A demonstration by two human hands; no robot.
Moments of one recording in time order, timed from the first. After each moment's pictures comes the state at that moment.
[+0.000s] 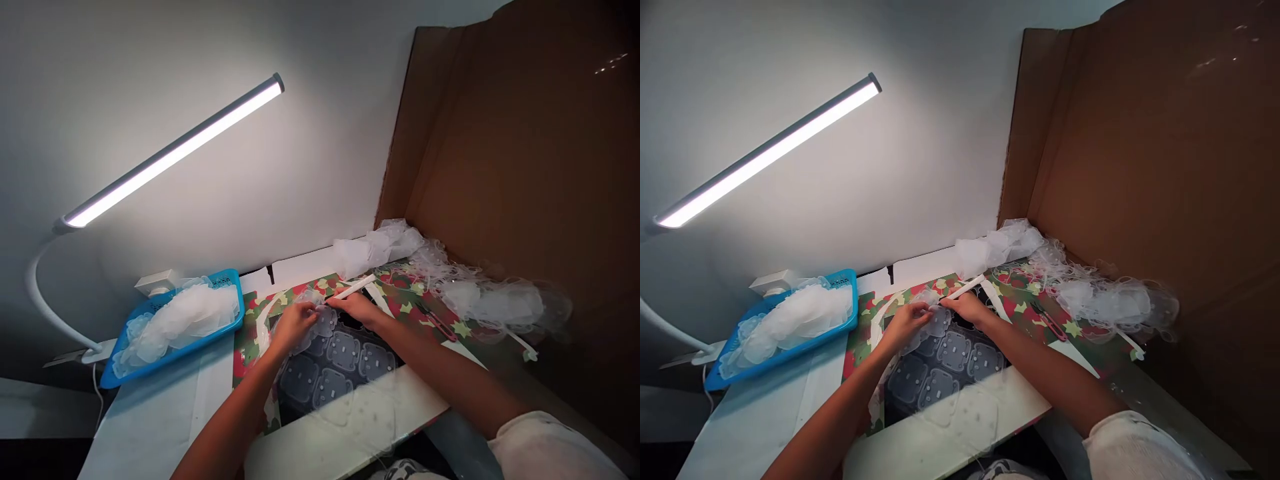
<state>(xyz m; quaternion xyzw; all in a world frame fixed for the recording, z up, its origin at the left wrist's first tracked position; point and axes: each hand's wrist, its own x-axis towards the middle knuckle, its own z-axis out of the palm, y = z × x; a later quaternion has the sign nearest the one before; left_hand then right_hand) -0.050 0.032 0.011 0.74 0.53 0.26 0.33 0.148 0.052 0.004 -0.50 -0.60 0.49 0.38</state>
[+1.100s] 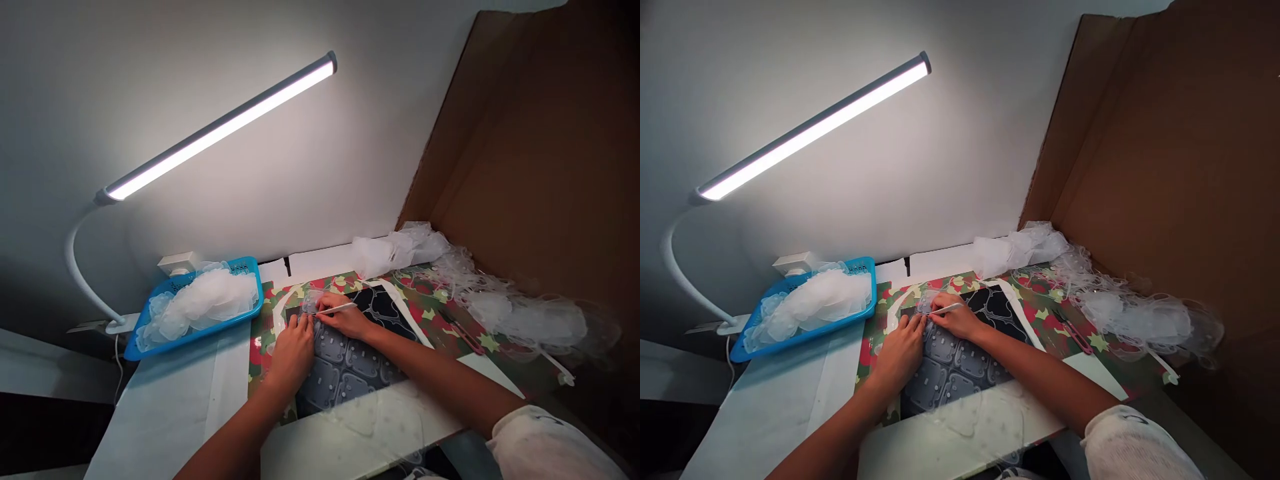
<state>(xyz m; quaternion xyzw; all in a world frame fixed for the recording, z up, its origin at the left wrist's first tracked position) -0.081 -0.029 0.002 0.83 0.55 -0.02 -0.10 0.085 0.048 -0.009 -0.34 -0.82 0.30 0.34</state>
